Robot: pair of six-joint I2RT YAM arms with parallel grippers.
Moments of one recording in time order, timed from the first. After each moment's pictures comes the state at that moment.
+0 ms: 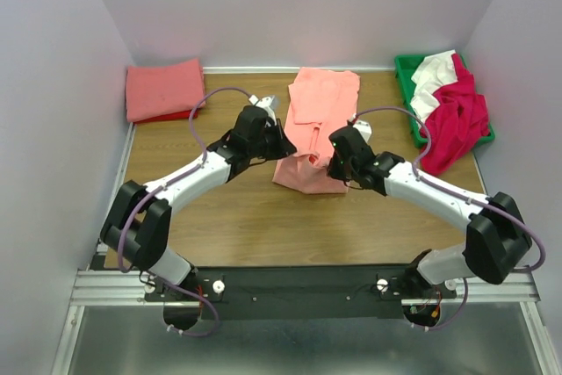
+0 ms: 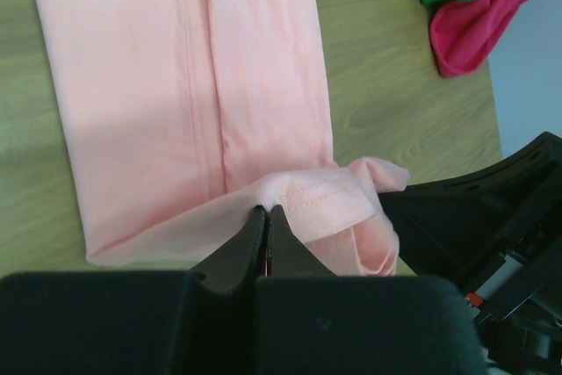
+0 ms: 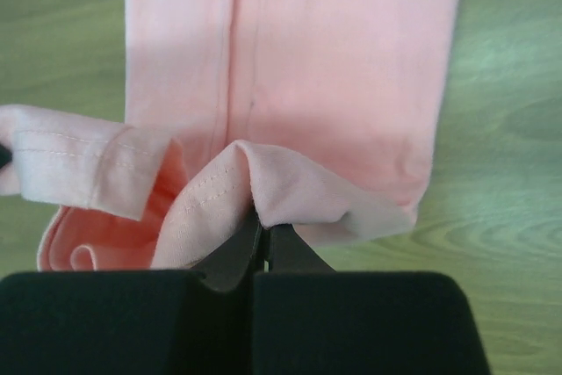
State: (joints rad) left arm -0.60 1.48 0.97 -0.02 0.21 -0.67; right arm 0.72 1.39 0.93 -0.39 0.30 0.78
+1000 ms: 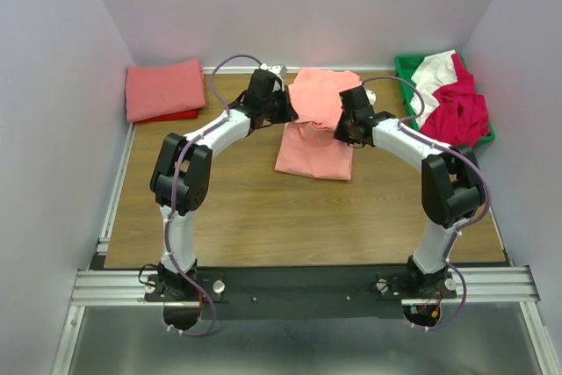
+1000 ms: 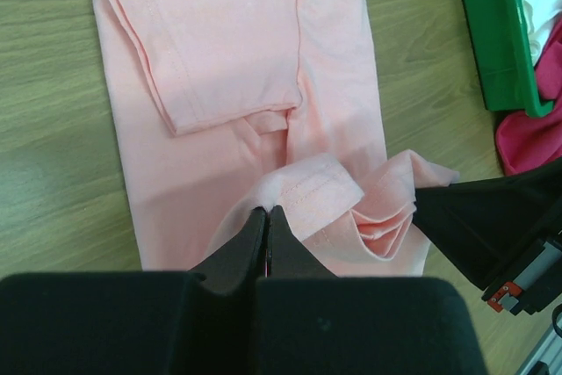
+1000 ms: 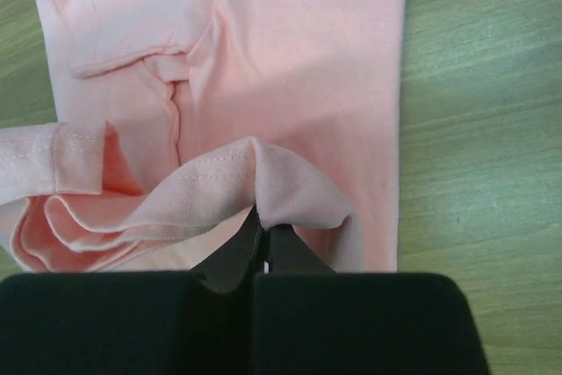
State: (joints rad) left arm -0.45 2.00 1.53 -0.09 0.27 -0.52; right arm 0.42 1.82 1.30 -0.35 0.20 0.63
